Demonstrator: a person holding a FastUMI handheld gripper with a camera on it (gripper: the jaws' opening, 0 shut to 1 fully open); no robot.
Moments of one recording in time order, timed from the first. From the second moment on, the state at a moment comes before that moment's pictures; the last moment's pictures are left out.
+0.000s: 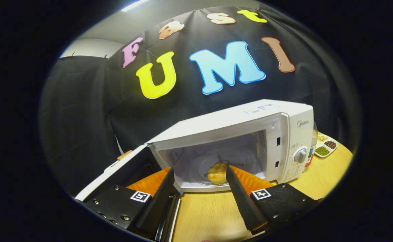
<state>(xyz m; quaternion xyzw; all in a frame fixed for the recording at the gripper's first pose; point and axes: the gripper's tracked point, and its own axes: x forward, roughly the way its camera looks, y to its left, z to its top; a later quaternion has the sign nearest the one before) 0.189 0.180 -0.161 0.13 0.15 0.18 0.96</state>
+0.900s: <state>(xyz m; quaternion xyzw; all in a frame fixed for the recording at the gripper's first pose) -0.018 0.277 -0.042 0.11 0.09 0.33 0.93</state>
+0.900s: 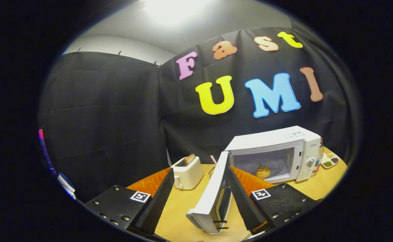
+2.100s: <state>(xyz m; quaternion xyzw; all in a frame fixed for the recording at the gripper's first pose) -0.060 0.335 -0.204 0.01 0.25 0.37 0.89</state>
